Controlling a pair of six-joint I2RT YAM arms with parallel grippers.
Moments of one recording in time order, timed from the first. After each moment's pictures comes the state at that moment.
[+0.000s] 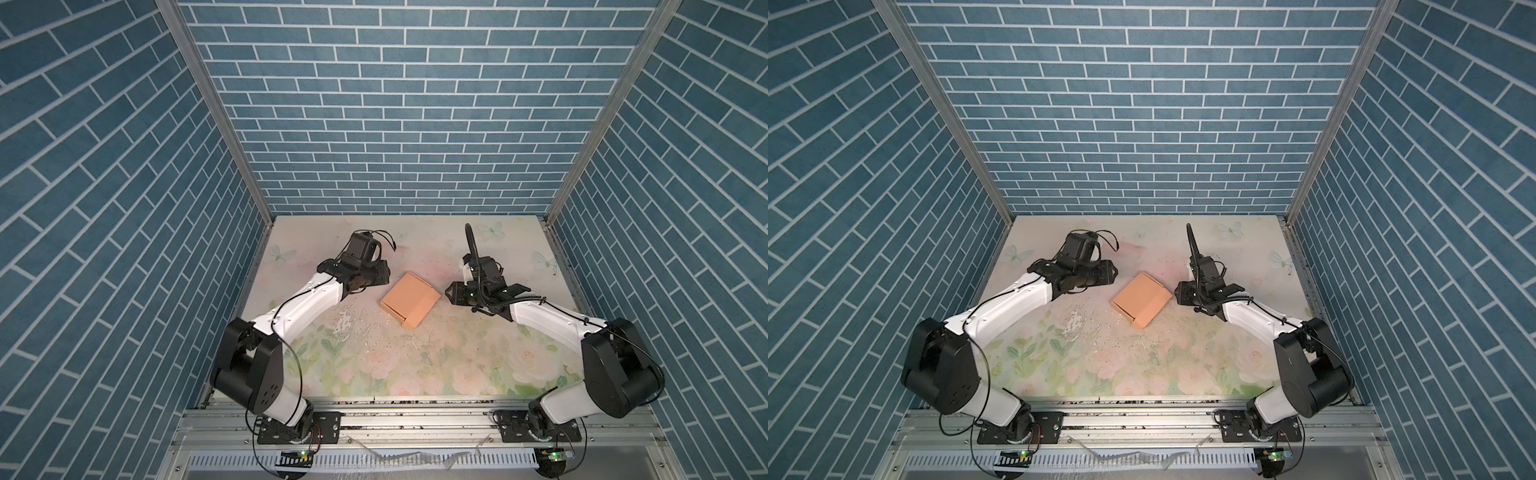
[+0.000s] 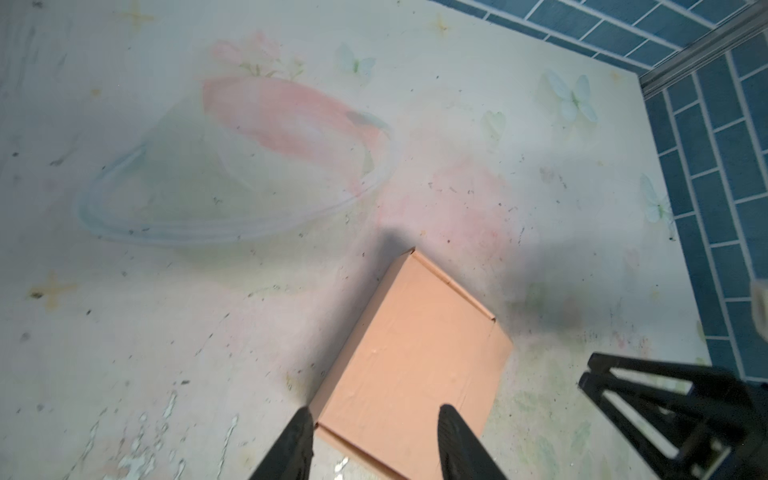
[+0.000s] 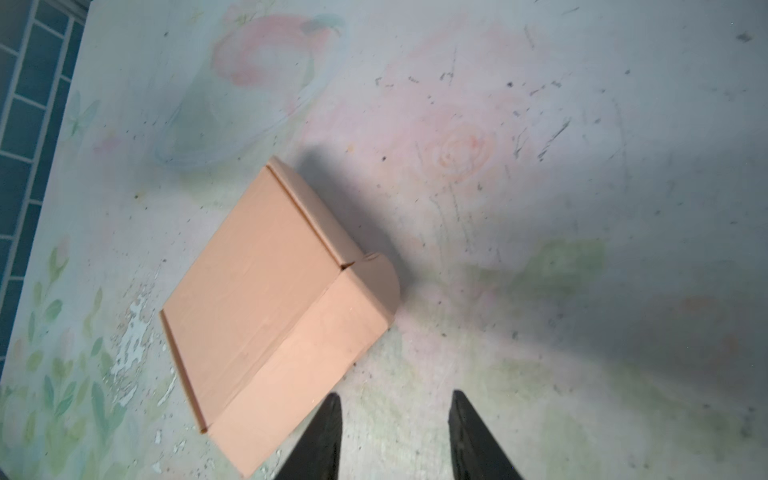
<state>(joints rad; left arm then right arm) -0.49 1.50 1.12 -0.47 0.05 -0.54 0.51 1.52 0.91 -0.24 -0.15 0.46</state>
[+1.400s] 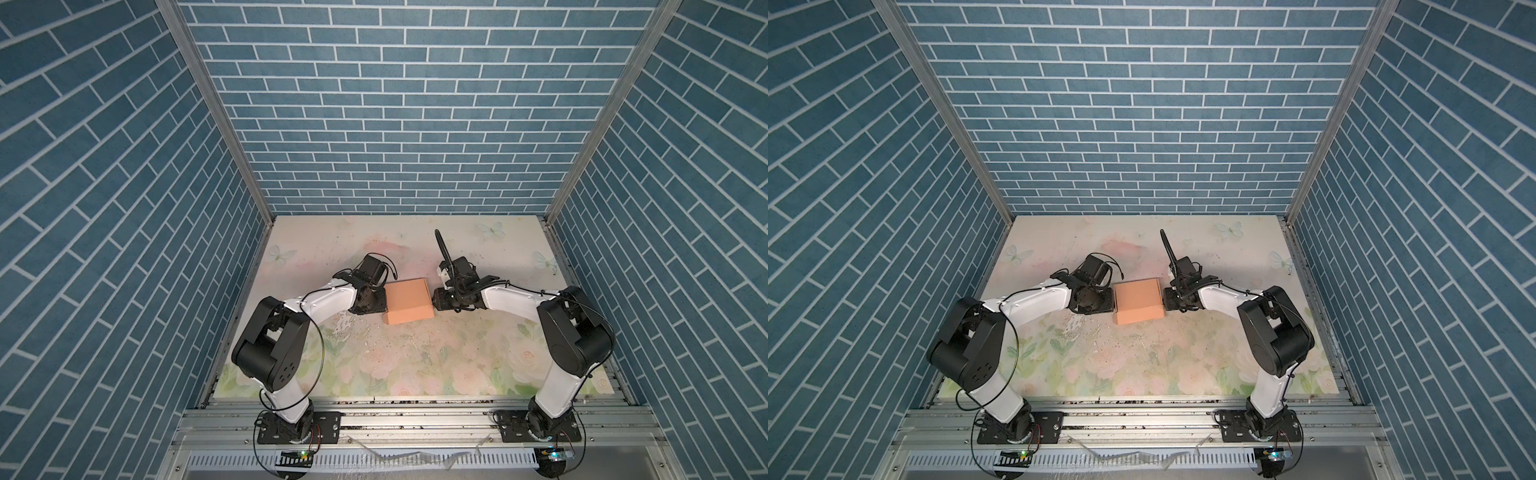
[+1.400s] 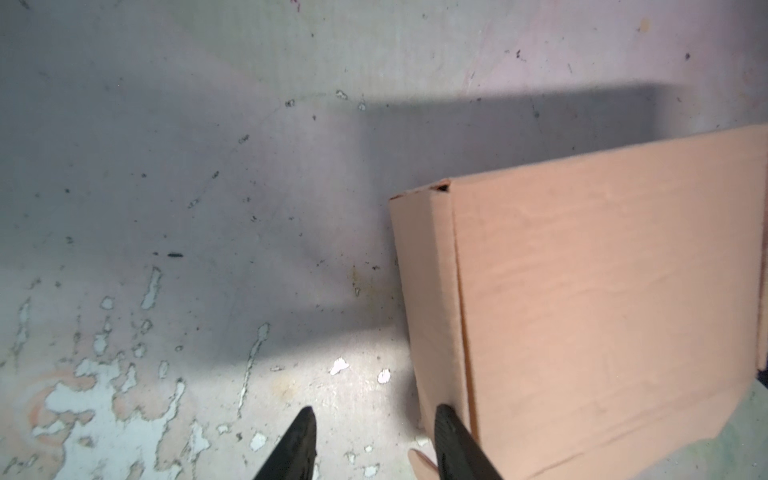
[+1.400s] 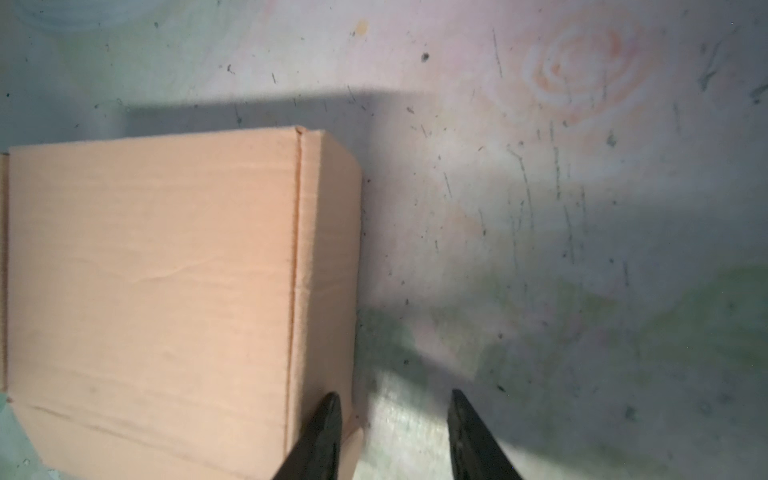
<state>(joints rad) -0.52 1.69 1.05 -0.54 0.04 -0.58 0.61 1.77 1.03 -0.29 -0.14 0.36</state>
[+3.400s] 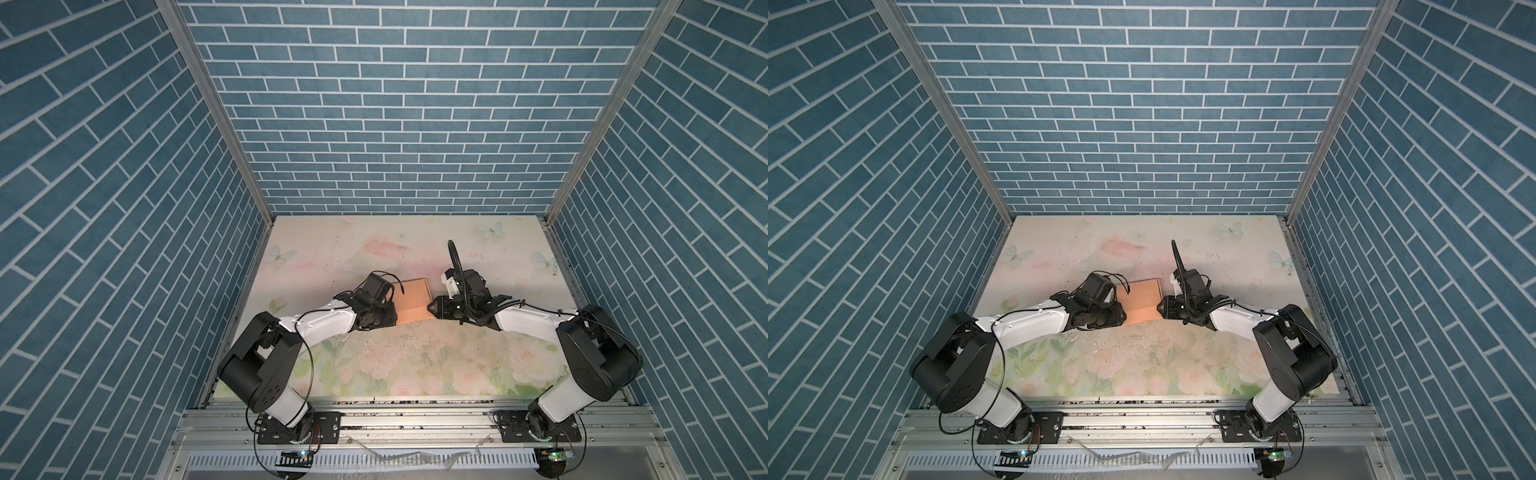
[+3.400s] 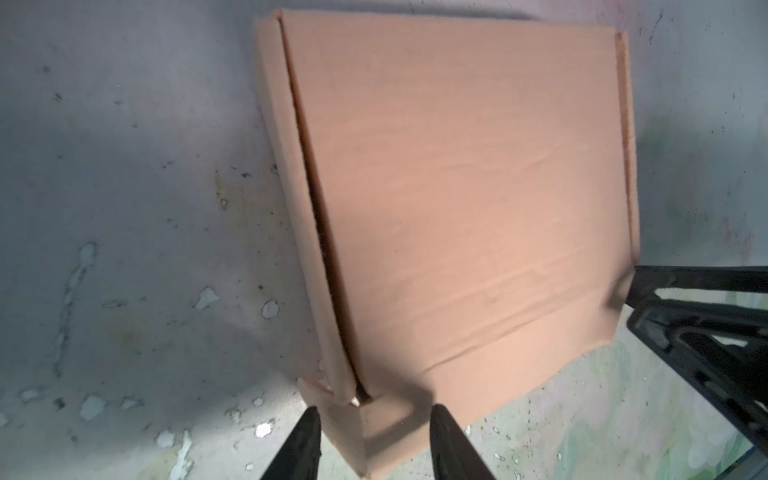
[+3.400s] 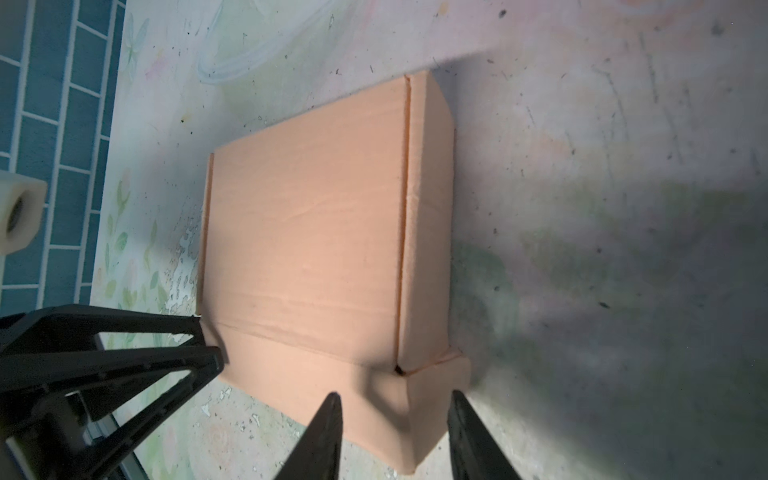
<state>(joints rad) -0.63 1.57 0.84 -0.30 0.13 -0.70 0.63 1.60 0.78 -0.01 -0.30 0.58</state>
